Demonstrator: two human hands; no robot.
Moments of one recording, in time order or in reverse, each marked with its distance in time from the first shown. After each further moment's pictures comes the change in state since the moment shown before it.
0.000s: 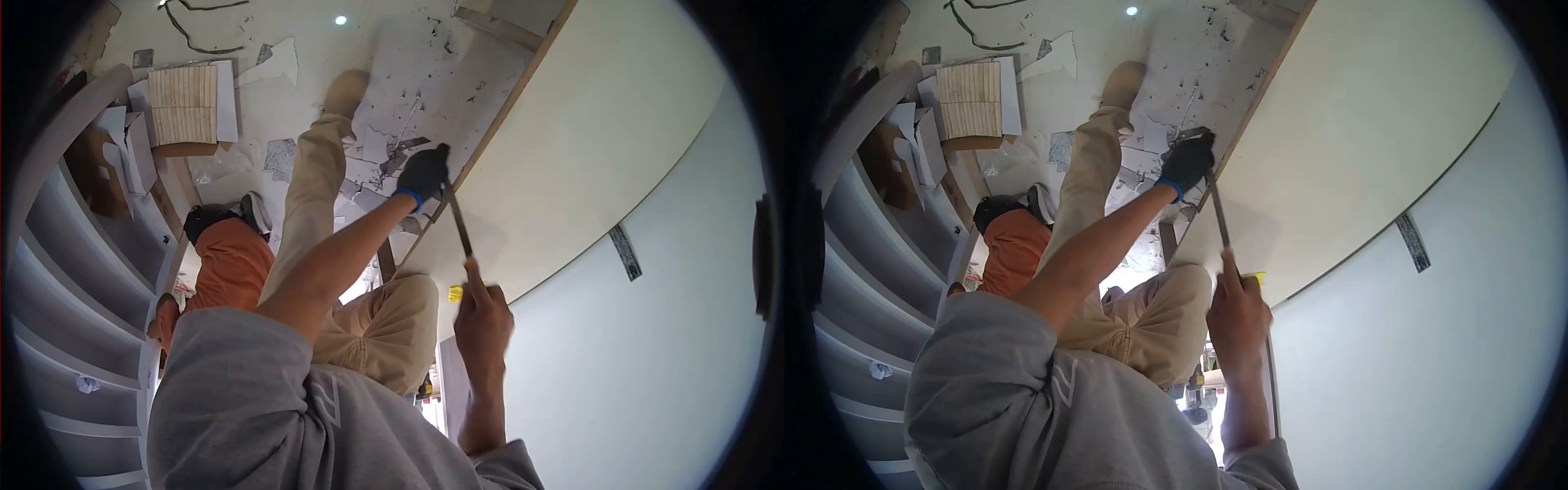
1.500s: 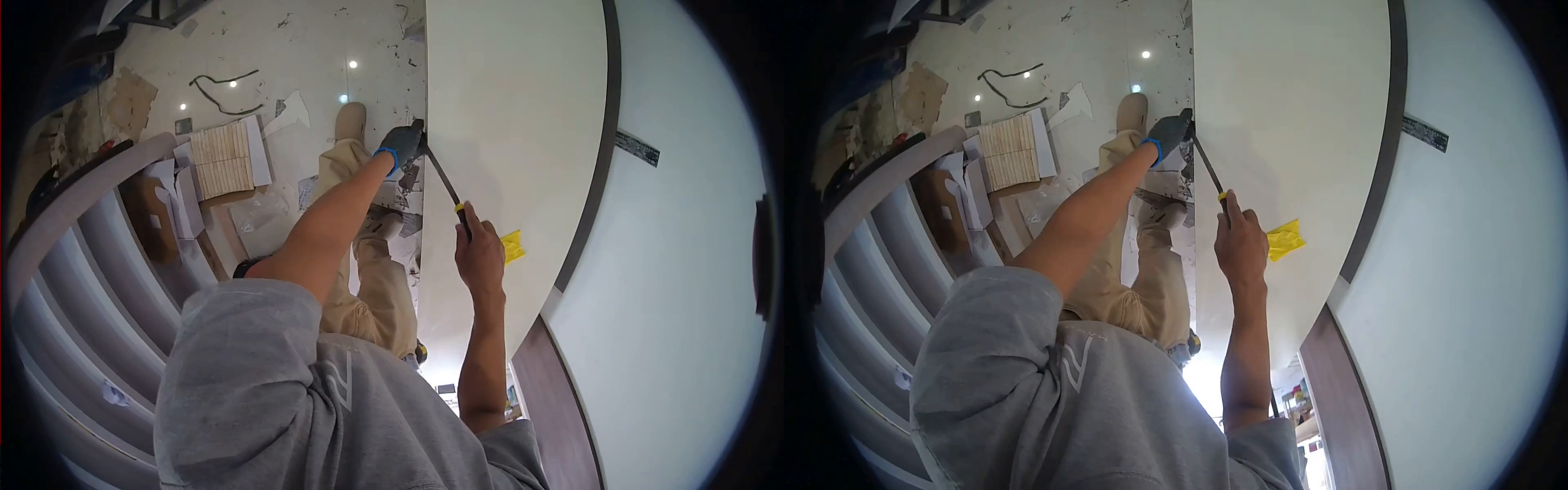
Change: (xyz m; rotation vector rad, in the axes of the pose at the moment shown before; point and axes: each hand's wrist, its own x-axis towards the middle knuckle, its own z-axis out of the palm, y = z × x) left_hand -0.013 -0.003 -0.040 -0.023 -0.249 -0.141; right_hand -0.070 0.052 0.110 0.324 0.335 -0.006
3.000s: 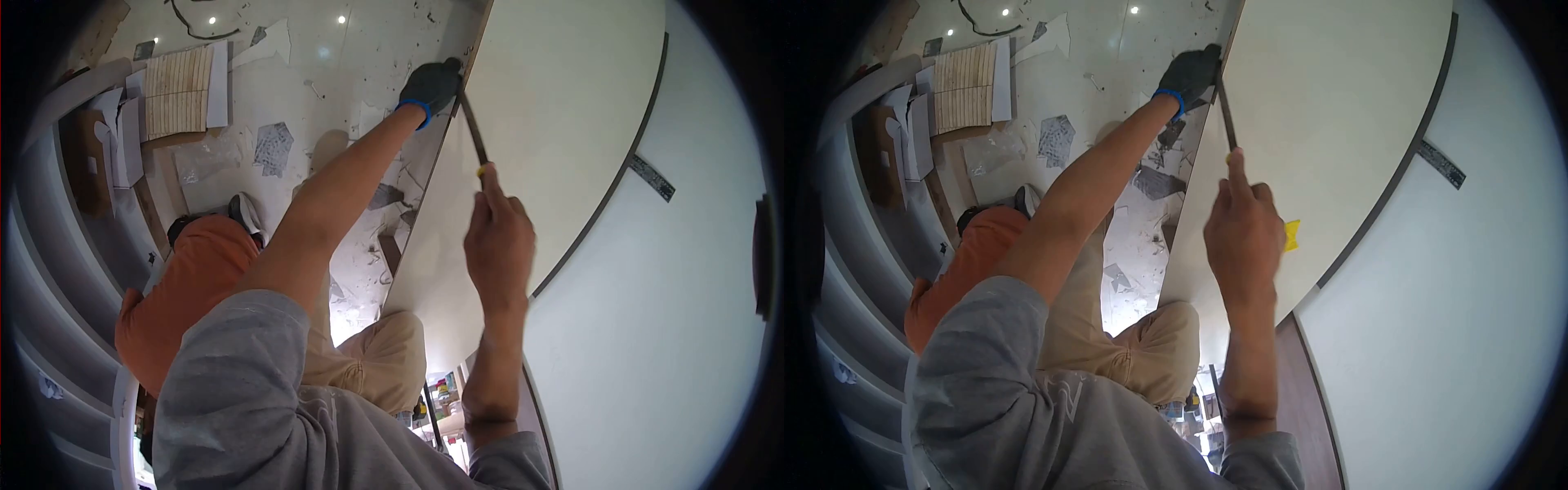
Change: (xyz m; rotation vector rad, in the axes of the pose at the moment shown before) left_hand 0.011 0.010 0.021 0.211 0.389 0.358; right_hand 0.014 -0.032 0.018 -0.250 0.109 -0.181
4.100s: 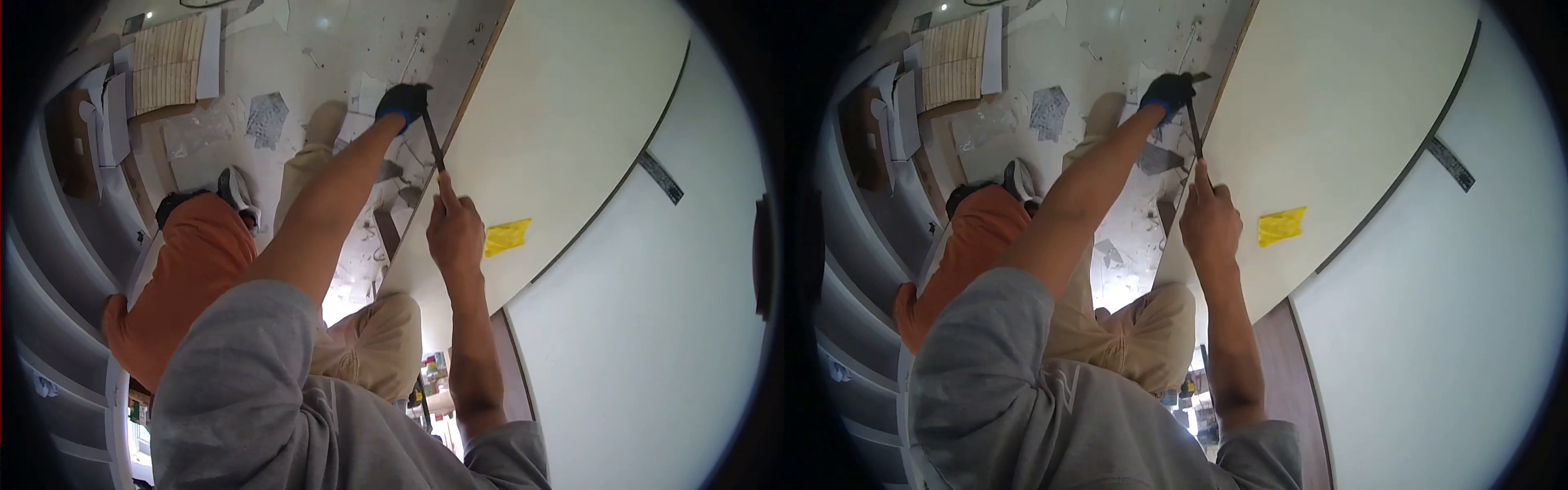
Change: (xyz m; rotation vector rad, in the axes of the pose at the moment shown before) left_hand -0.071 -0.064 0.069 -0.015 -0.271 -0.221; right_hand -0.032 0.023 0.095 -0.018 -0.212 0.013
